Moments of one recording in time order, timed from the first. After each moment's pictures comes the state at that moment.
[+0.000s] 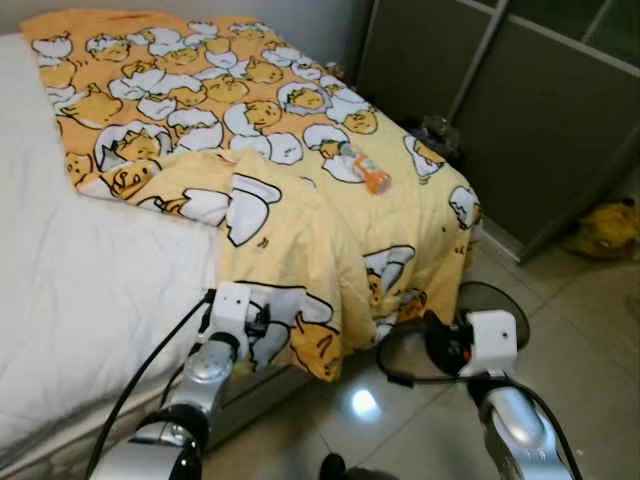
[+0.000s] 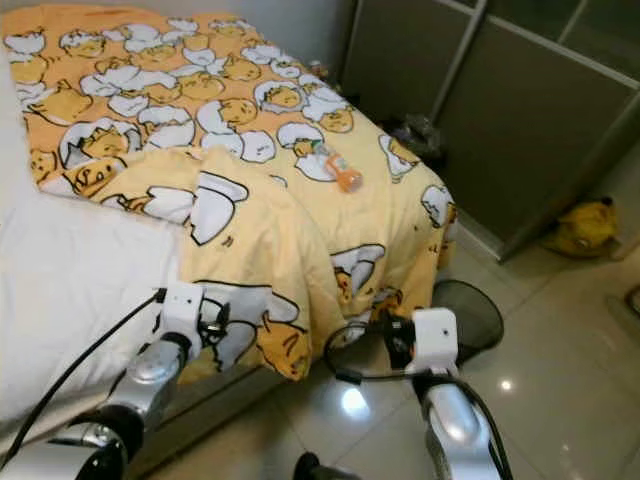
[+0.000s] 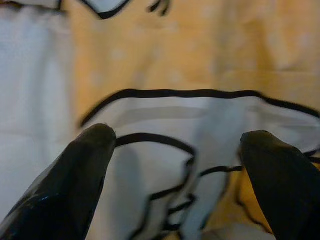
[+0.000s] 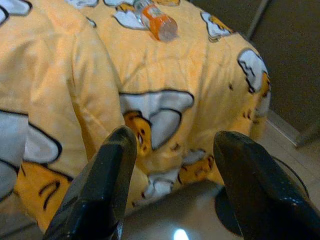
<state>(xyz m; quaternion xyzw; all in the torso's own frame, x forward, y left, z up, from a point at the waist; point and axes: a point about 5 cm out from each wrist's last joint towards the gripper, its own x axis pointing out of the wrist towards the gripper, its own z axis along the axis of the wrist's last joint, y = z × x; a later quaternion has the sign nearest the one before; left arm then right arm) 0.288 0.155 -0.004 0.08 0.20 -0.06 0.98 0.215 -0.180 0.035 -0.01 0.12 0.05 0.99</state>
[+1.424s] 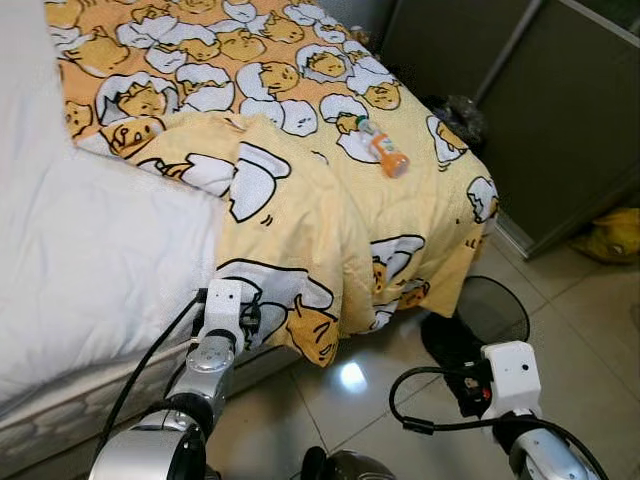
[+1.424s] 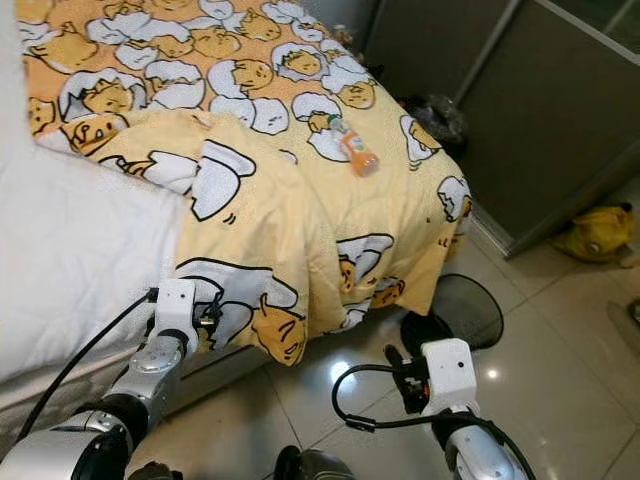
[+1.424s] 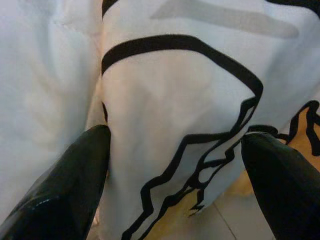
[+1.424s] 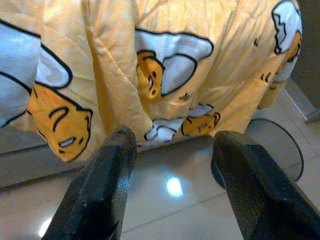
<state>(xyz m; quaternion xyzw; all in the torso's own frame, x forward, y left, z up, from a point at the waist) 0.296 0.164 -0.004 0.06 0.25 0.02 0.97 0.171 -0.190 0.048 -0.04 0.19 0.08 0.98</state>
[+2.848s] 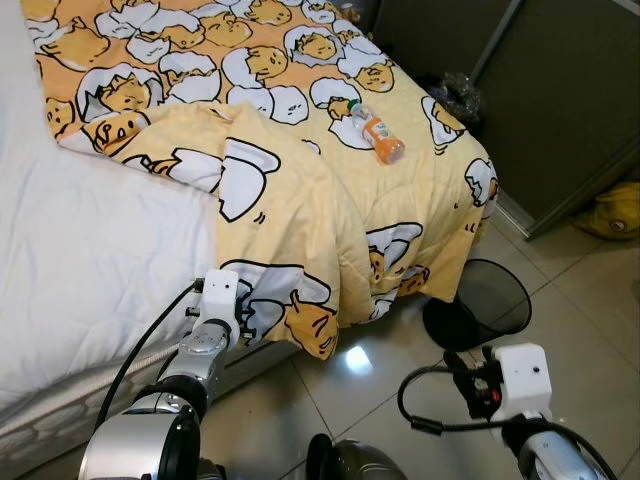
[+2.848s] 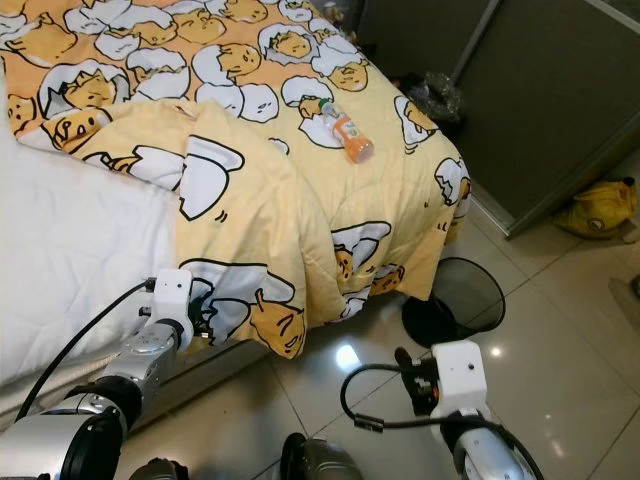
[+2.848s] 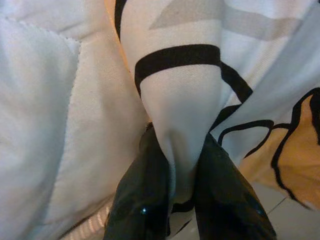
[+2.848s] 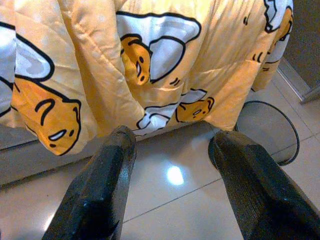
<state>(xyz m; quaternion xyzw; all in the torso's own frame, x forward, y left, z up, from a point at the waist) 0.305 0.176 0.002 0.07 0.28 -0.01 0.96 0.173 -0.196 0.052 -0.04 0.19 0.06 0.98</state>
